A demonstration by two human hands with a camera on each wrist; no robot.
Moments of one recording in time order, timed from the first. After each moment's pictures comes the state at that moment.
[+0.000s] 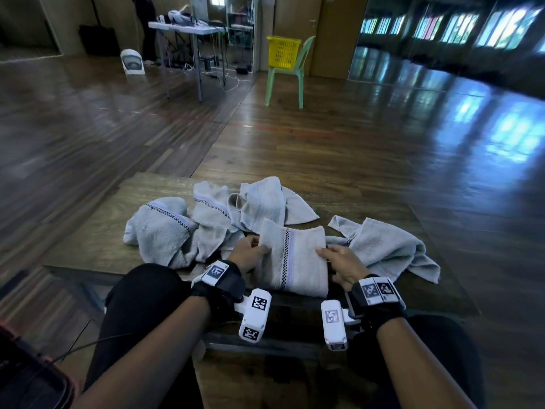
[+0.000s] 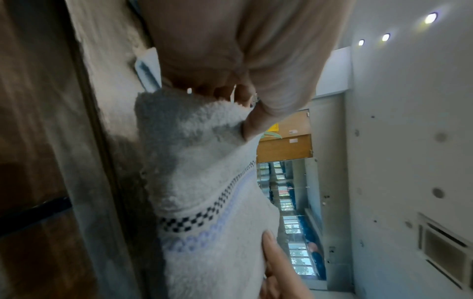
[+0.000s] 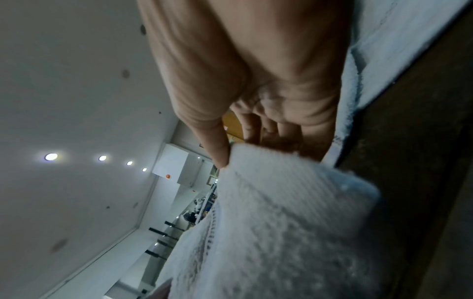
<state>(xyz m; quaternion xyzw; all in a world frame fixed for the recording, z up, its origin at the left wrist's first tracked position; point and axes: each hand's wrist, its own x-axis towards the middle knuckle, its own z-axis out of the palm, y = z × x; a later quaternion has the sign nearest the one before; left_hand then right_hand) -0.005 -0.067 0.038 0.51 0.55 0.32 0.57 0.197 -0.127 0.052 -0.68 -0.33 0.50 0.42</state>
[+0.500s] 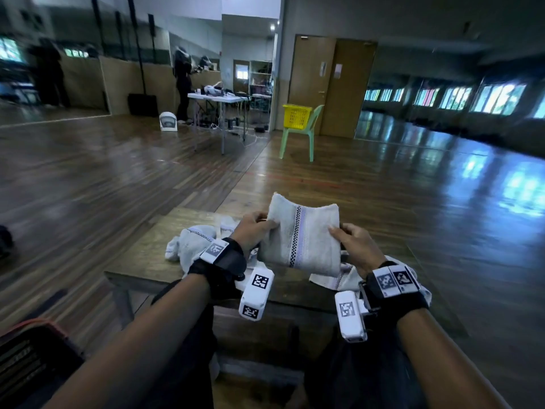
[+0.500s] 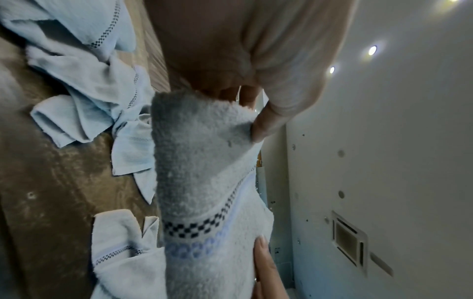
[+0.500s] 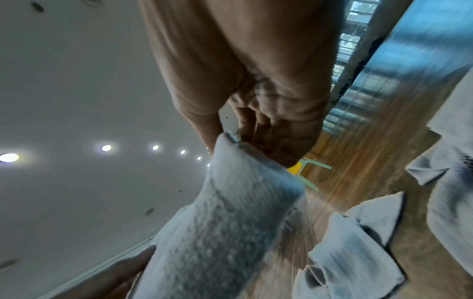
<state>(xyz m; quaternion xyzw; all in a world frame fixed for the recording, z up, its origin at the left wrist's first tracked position) -0.053 -0.150 0.185 0.55 0.44 0.46 0.54 0.157 -0.199 0.184 -0.60 -0.49 0.39 0.50</state>
